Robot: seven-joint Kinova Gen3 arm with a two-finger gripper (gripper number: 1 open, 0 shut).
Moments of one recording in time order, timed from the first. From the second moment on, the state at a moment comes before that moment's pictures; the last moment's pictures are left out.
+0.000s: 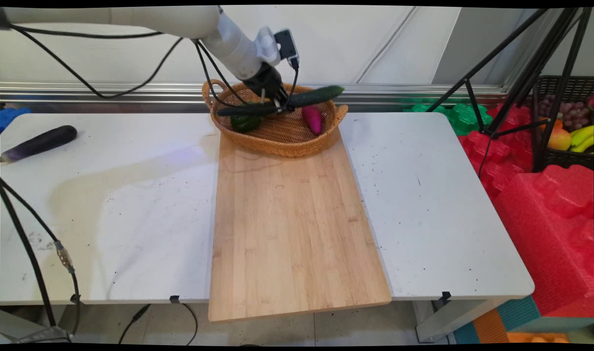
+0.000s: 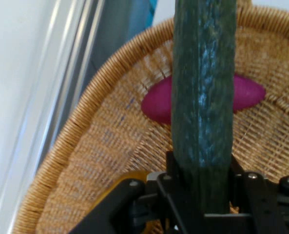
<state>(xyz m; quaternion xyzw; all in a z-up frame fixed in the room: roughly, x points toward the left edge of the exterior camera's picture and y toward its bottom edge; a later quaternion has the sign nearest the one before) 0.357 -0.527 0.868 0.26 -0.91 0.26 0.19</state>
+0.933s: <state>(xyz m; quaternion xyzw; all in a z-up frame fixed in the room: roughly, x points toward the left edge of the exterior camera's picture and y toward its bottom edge) 0.335 -0.373 0.942 0.21 -0.91 0.27 0.22</state>
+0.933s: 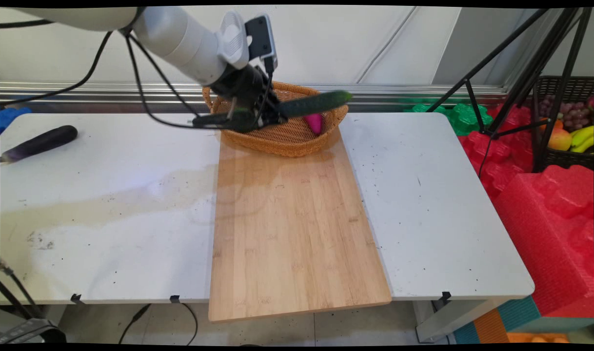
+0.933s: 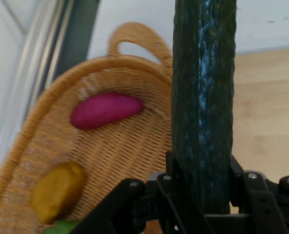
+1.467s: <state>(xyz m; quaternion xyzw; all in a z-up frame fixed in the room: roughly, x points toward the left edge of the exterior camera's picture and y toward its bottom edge) 0.317 -0.345 0.910 0.20 -0.93 0.21 0.22</state>
